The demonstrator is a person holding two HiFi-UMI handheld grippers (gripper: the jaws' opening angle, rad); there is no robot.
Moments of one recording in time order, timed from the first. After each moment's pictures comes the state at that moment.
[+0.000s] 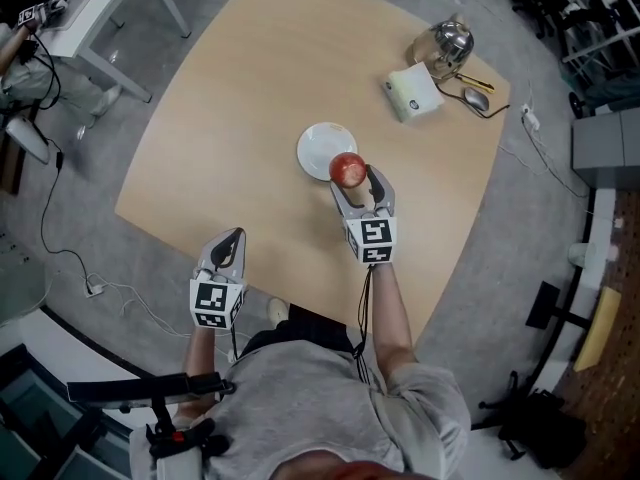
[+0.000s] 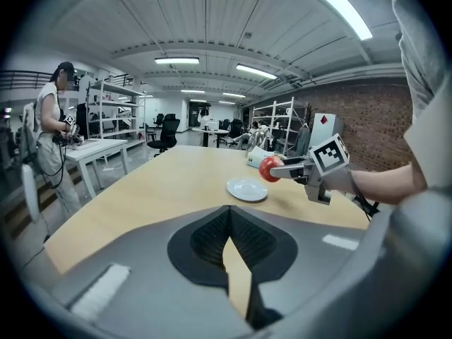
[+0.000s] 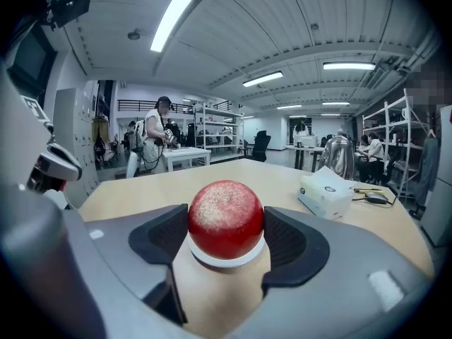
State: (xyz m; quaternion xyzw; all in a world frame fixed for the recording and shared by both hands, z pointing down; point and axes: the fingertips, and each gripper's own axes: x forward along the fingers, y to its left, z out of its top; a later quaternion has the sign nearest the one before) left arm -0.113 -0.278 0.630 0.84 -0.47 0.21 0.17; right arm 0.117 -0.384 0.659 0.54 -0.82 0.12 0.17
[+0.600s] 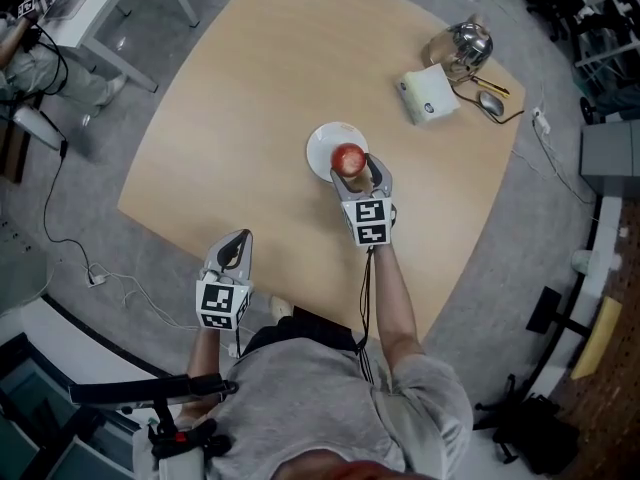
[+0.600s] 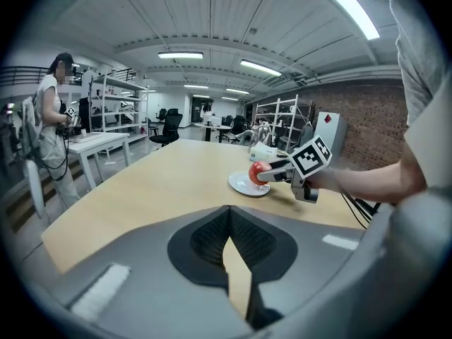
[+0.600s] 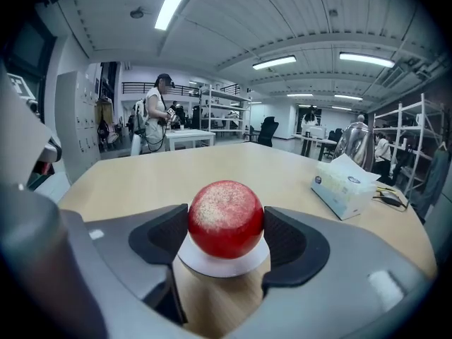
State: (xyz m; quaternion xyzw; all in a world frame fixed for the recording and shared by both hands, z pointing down) left arm -0.114 -0.279 0.645 0.83 -0.47 0.22 0.19; right arm 0.100 -0.422 0.707 0.51 -0.81 0.13 0.24
